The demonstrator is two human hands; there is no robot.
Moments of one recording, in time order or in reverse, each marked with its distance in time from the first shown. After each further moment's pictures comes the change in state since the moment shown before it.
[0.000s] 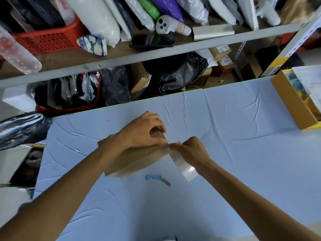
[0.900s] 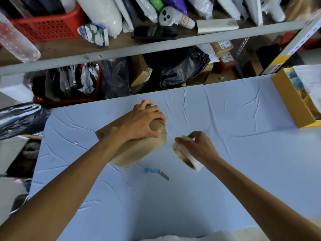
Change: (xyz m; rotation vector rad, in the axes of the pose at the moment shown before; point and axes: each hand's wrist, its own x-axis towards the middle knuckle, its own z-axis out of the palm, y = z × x) left_hand 0.000 -0.005 0.004 0.147 0.054 0.003; right_hand 0.001 0.017 -0.012 -0.099 0.072 -0.030
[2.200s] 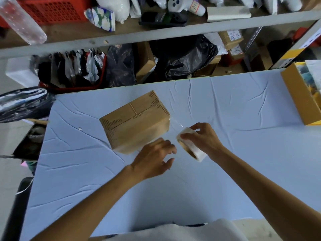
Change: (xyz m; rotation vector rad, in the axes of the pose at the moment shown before) left_hand -0.077 0.062 0.103 -0.156 0.280 0.101; right_hand 0.000 0.007 -0.005 0.089 -0.111 0.015
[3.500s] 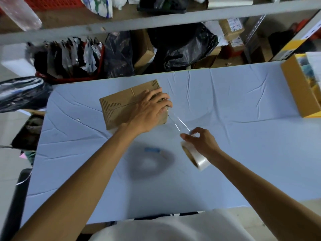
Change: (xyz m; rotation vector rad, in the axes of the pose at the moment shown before) left_hand 0.069 -0.037 -0.040 0.181 -0.002 -0.117; right_hand -0.011 0.044 0.008 -0.112 -0.010 0.077
